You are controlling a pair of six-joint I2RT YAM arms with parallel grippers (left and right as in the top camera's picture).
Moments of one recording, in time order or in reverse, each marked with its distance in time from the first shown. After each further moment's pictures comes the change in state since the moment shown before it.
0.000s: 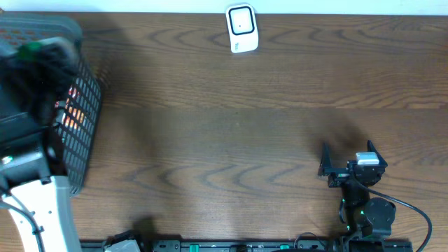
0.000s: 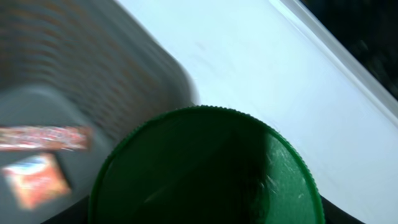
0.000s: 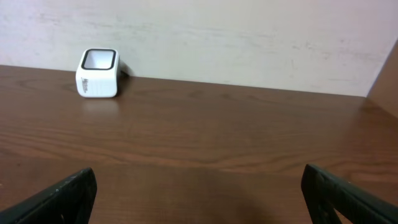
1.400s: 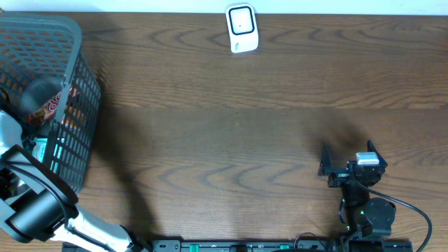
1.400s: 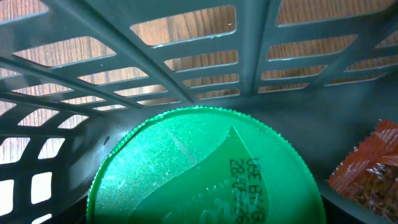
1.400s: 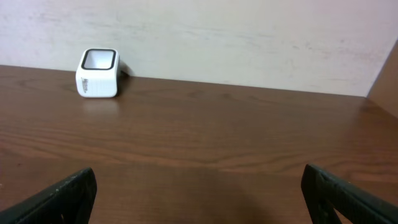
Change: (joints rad) left arm 0.460 0.756 0.009 -0.053 -0.528 0.053; right arm 0.000 0.000 0.000 0.000 0.000 0.000
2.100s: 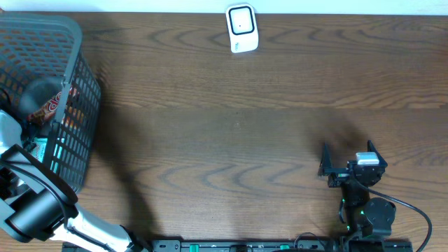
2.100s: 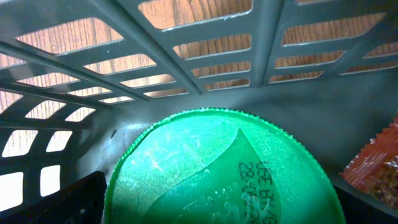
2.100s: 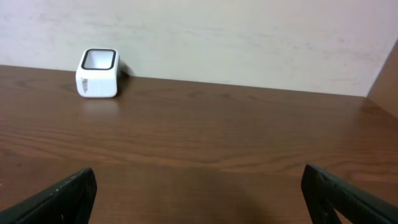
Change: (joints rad) left arm 0.001 0.005 0.006 -0.030 -0.006 0.000; right arm 0.000 0.000 0.000 0.000 0.000 0.000
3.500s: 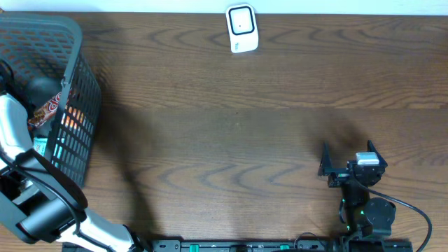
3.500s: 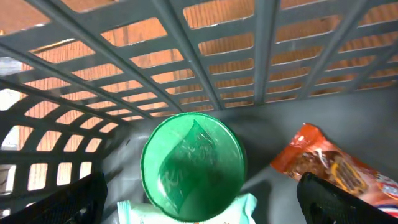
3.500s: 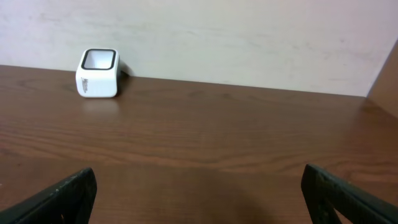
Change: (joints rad) left arm -0.106 -0.055 0.119 -0.105 -0.129 -0.051; right arm 0.000 0.000 0.000 0.000 0.000 0.000
